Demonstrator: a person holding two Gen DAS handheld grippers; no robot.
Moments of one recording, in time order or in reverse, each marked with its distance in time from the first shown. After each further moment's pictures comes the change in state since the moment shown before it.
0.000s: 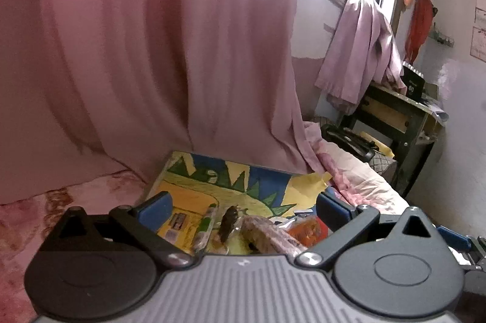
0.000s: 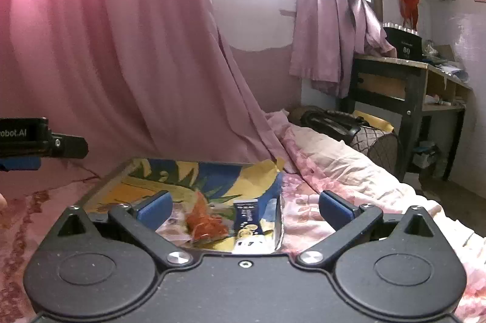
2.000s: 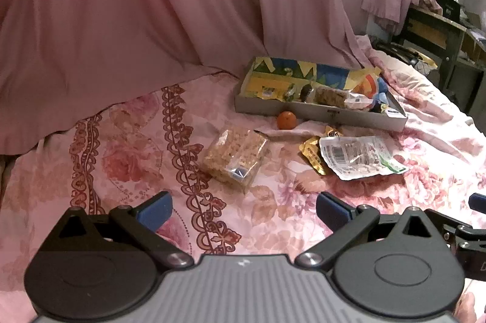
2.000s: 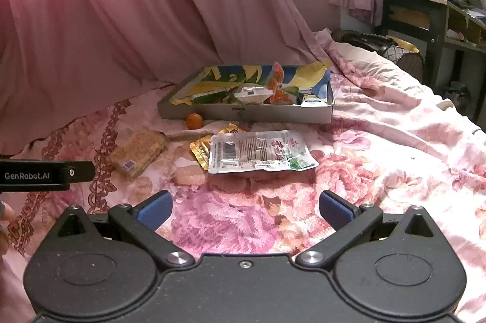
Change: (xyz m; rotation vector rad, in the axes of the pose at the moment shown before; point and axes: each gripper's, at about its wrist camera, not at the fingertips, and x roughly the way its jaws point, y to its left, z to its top) left arm -0.143 0.022 -0.109 0.081 0.253 0.278; right arm -0.134 0.053 -0.085 0.011 0.287 0.156
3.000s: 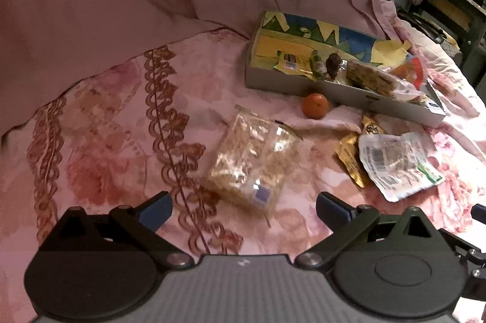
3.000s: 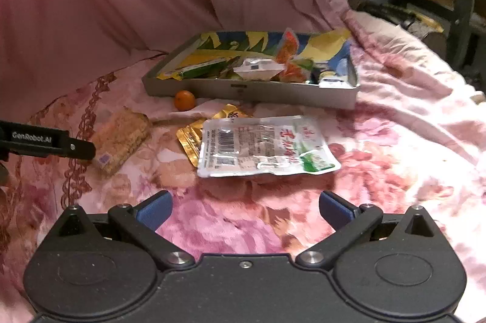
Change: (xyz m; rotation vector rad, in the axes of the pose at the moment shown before) left arm 0.115 0.038 0.051 -0.015 0.217 -0.059; right arm 0.089 -0.002 0.028 -0.013 0.158 0.020
